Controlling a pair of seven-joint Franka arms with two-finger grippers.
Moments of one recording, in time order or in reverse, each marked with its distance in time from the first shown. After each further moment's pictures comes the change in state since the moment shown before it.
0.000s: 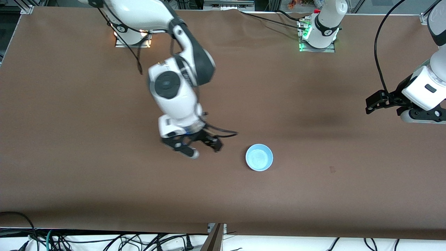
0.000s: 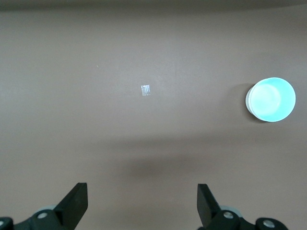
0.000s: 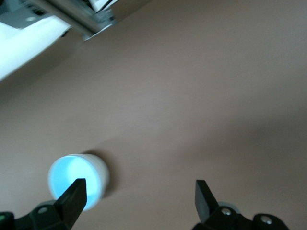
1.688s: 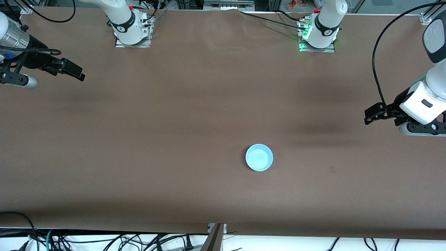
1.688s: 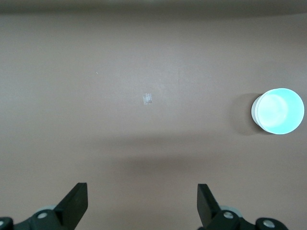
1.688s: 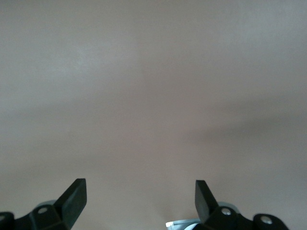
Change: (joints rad) left arm 0.006 0.063 0.006 0.014 0.000 0.057 -0.001; right arm -0.072 -0.843 -0.169 -0.695 -0.356 -0.345 -0.570
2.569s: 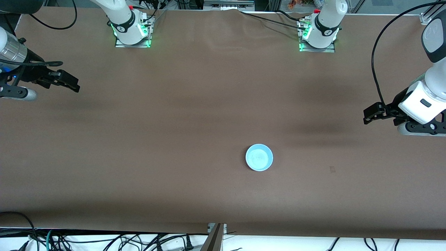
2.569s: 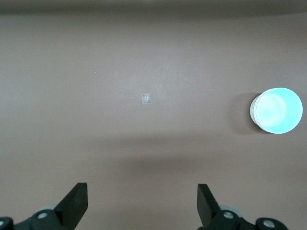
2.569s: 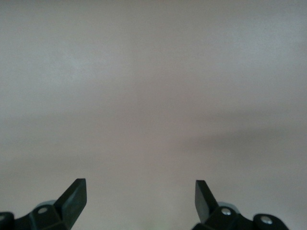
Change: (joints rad) left arm 0.002 0.000 -0.006 -0.001 0.000 0.000 -0.001; right arm -0.471 0.099 0.437 0.094 -0.009 0.021 -0.093
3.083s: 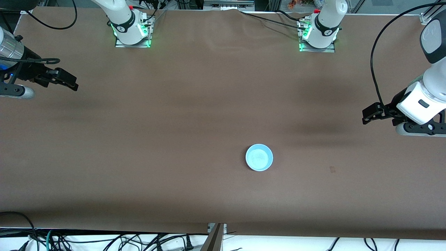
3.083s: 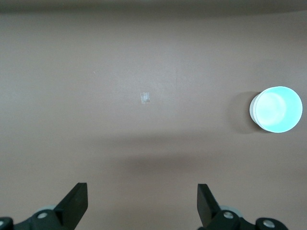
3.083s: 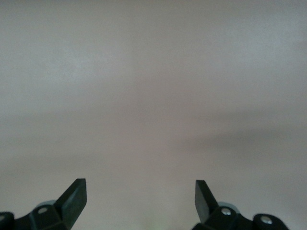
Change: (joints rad) left arm -0.001 0.002 -0.002 -0.002 0.000 0.001 0.000; right arm -0.020 -0.003 0.019 0.006 0.000 -0.017 -0.006
